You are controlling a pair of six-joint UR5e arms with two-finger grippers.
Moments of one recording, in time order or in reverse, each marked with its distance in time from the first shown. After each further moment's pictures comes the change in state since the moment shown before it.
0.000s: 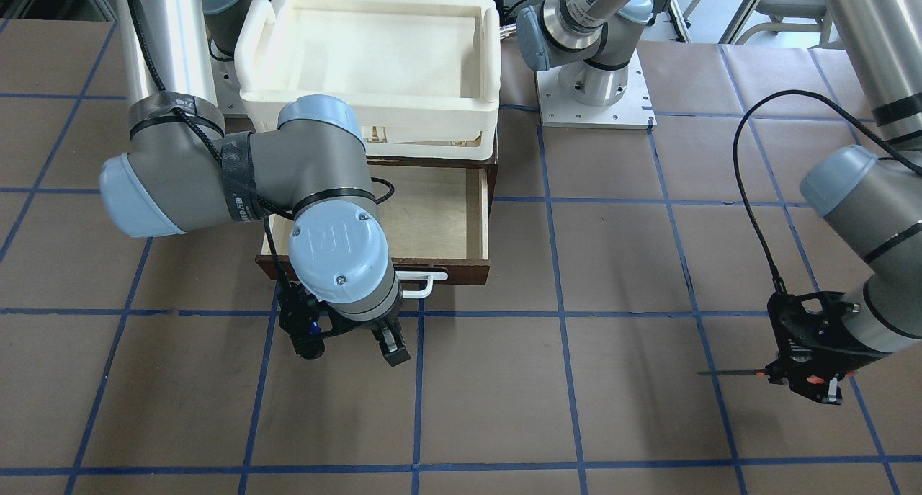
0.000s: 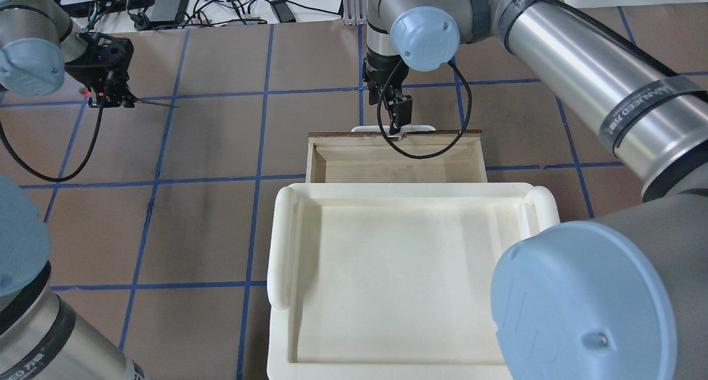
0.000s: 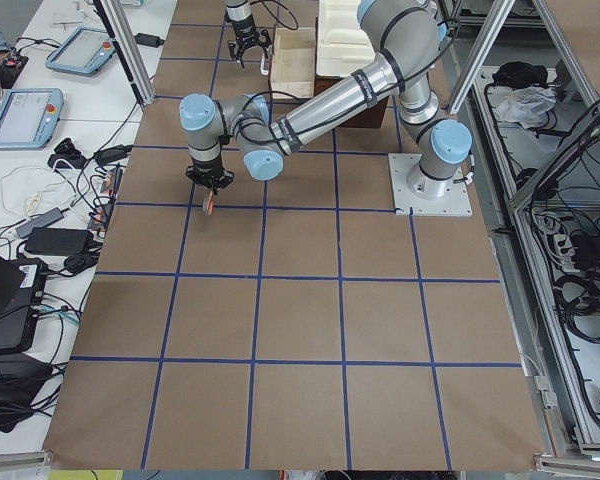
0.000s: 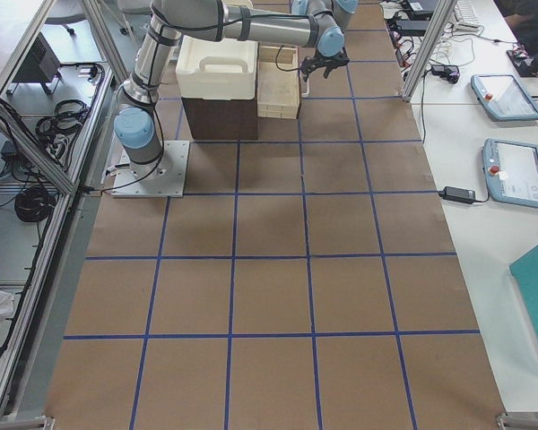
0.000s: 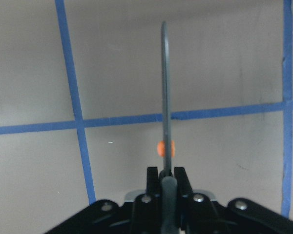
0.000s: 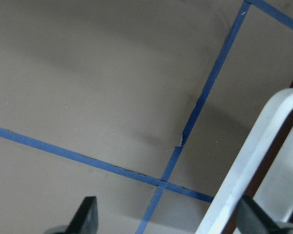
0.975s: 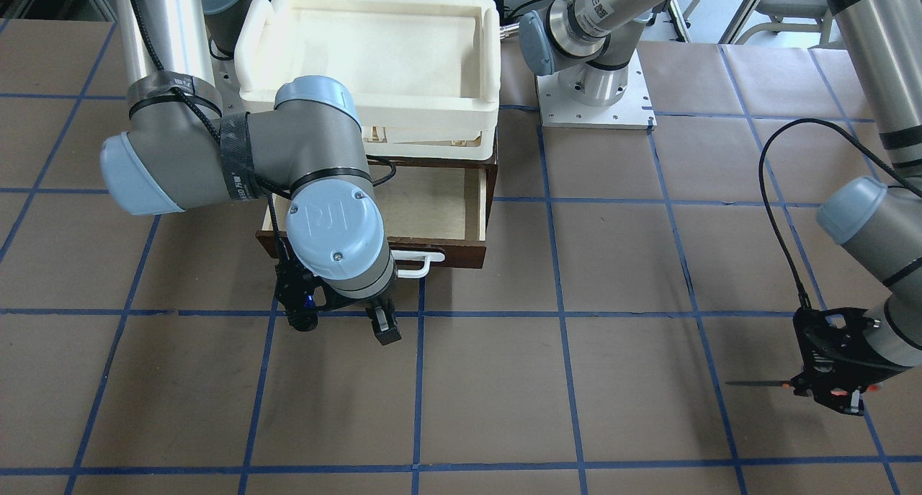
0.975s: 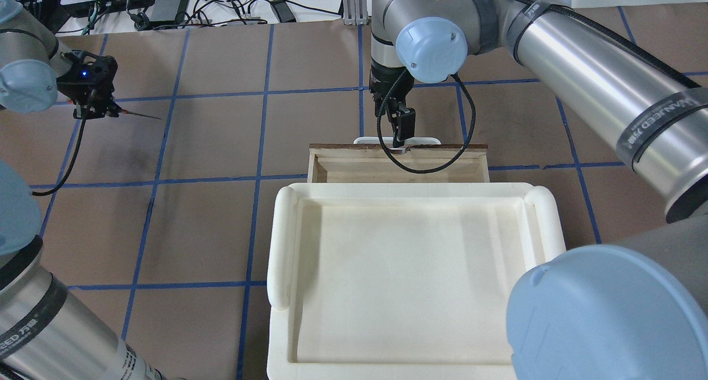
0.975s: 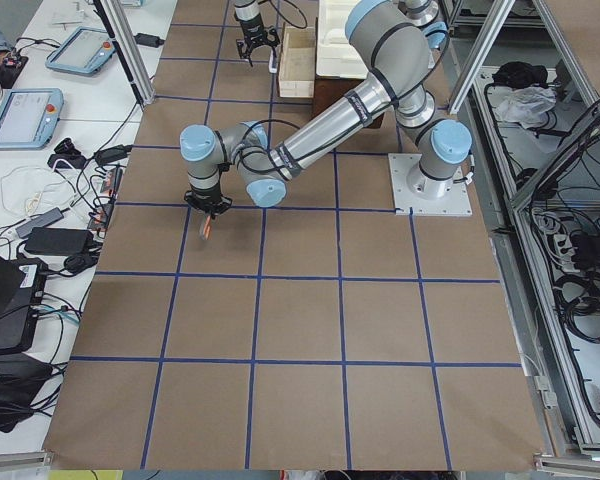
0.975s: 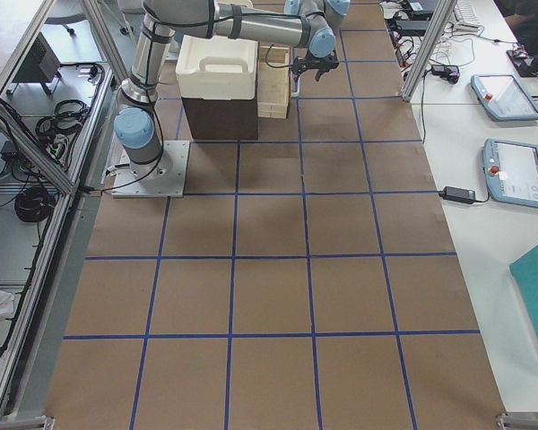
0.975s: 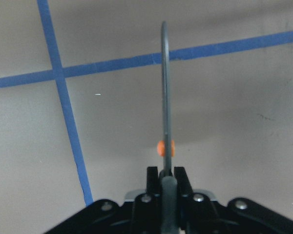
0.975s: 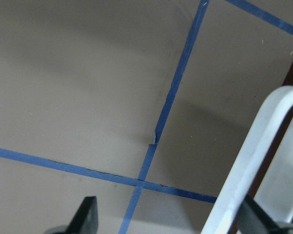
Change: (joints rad) left arm 0.092 -0.096 0.000 0.133 0.003 0.168; right arm 0.000 -0.055 0.081 0.004 -0.002 0.062
